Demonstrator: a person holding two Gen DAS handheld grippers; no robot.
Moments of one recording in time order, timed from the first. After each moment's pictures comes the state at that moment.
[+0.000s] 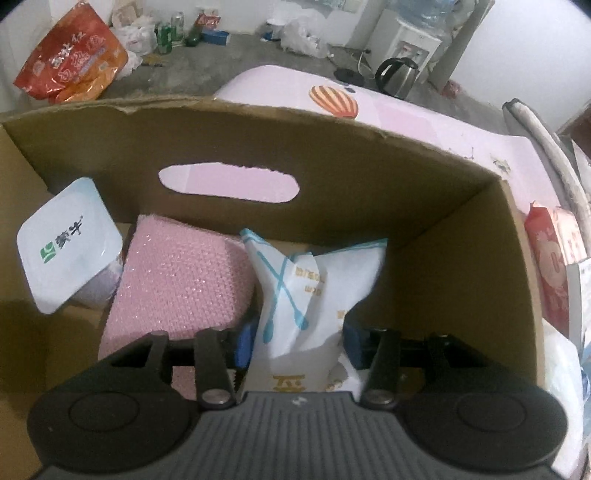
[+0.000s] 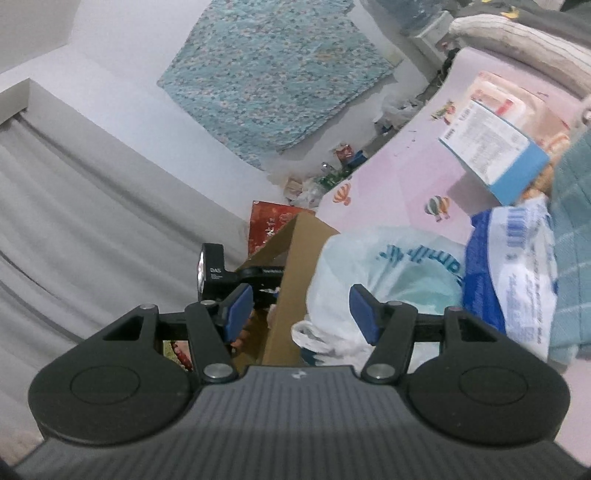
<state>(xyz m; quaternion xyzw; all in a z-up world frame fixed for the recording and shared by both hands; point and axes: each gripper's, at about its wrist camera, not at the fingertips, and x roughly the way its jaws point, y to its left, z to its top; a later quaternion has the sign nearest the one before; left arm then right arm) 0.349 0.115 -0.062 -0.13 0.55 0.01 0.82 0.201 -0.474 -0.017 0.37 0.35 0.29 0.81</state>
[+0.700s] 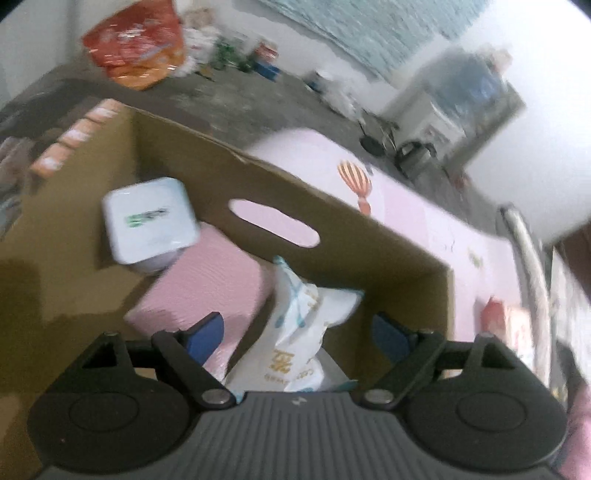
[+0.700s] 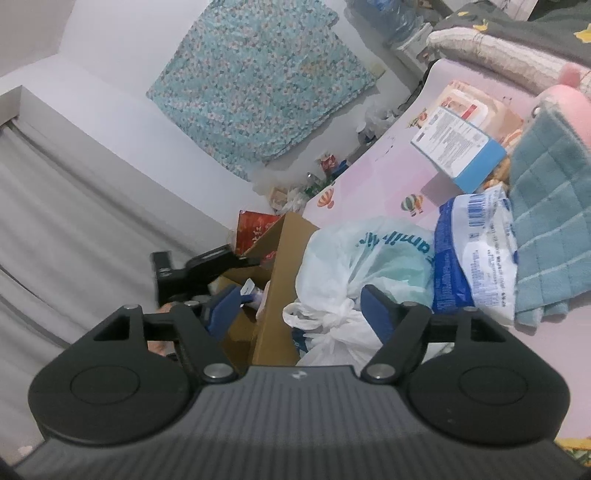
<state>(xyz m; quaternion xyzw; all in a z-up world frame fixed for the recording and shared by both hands) 0.287 0.150 0.008 -0.27 0.47 0.09 0.84 0.155 -0.494 -0.011 0.38 0.34 0.26 0.82</state>
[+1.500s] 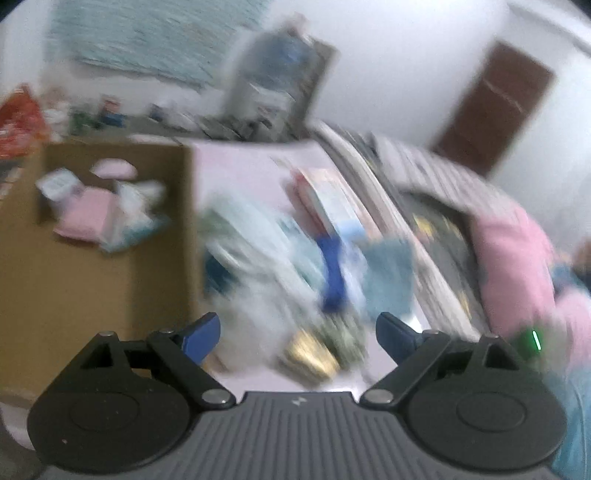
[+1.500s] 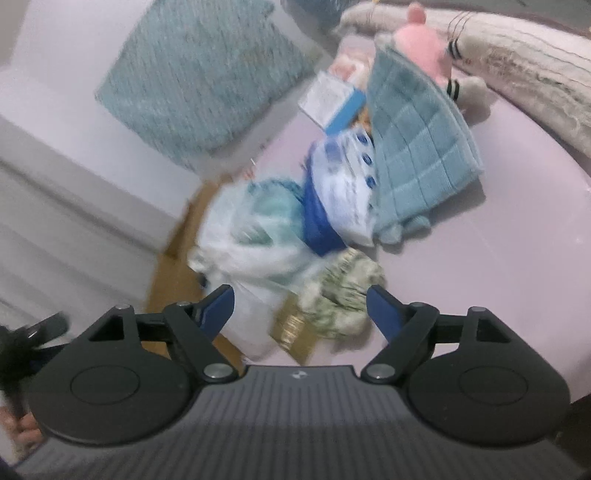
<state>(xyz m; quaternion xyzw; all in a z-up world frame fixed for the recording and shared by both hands) 0.057 -0.036 0.079 -0.11 0.42 -0.16 0.88 0.104 -0.556 -0.094 0.36 0.41 0.20 0.81</state>
